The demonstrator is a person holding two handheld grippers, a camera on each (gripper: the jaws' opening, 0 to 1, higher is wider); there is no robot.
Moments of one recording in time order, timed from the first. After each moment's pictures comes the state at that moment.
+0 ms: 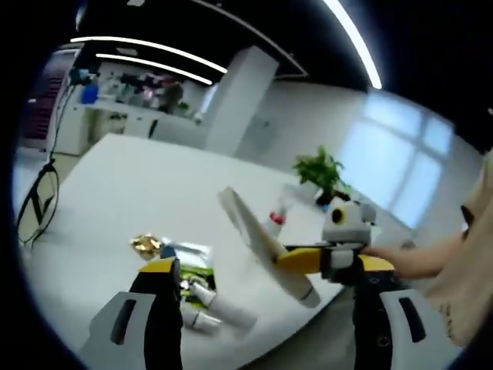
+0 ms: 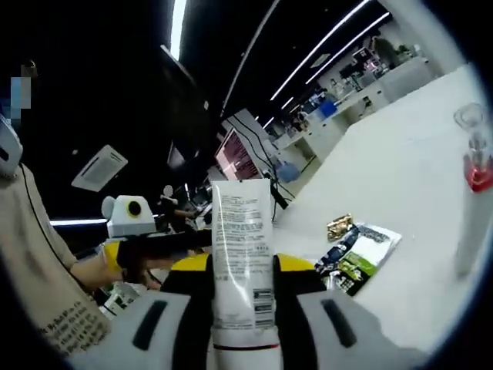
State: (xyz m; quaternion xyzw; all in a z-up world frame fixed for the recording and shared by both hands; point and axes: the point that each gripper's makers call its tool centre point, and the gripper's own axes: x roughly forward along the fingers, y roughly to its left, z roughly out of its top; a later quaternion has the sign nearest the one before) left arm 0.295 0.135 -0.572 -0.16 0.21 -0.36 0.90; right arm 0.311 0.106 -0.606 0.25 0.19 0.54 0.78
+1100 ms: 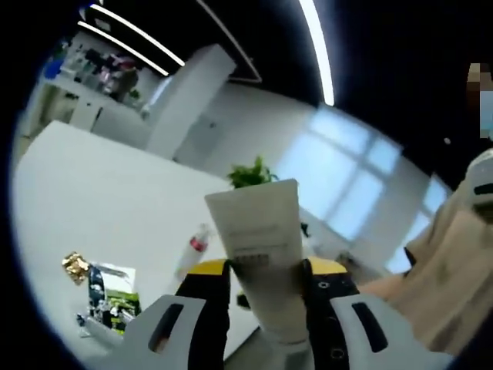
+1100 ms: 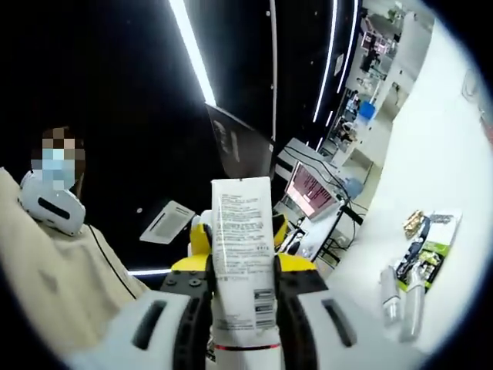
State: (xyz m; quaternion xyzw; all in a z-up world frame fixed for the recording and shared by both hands) left arm 0.282 0.069 -0.500 -0.24 0.19 -0.50 0.81; right arm 0.259 0.087 -0.522 0.43 0.12 0.61 0.66
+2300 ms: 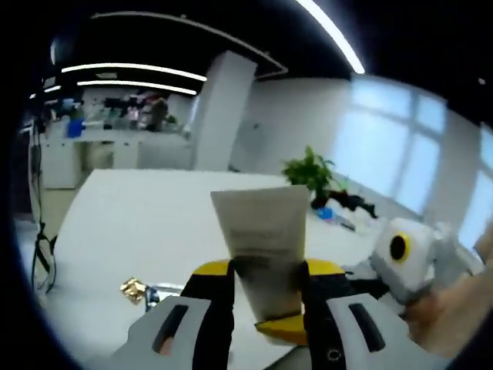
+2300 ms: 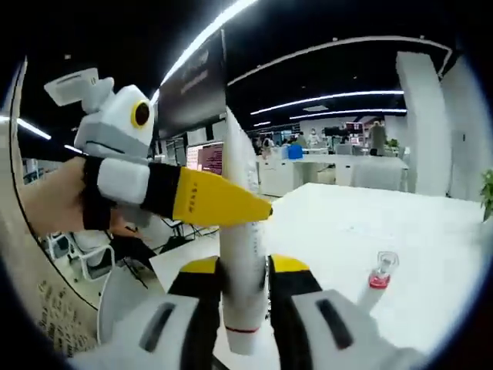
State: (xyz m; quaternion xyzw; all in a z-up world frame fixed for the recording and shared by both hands) left arm 0.309 0.064 -0.497 -0.09 0.19 -0.32 0.92; right arm 0.288 0.065 -0.539 -0.03 0.11 0.38 0.92
